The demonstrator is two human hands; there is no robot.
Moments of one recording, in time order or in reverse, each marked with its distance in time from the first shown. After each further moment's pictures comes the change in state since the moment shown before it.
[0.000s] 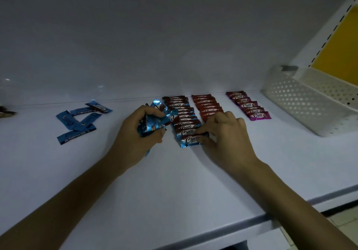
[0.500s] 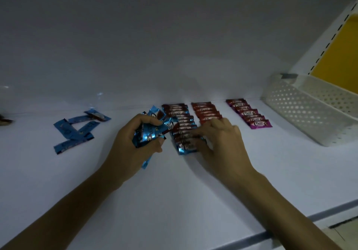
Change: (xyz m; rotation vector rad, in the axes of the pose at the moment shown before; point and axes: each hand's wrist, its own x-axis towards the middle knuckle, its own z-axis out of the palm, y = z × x) left_hand -0.003 0.002 -0.001 -0.066 0.022 -0.007; right_hand 0.005 -0.009 -0.001 0.079 0.054 -0.013
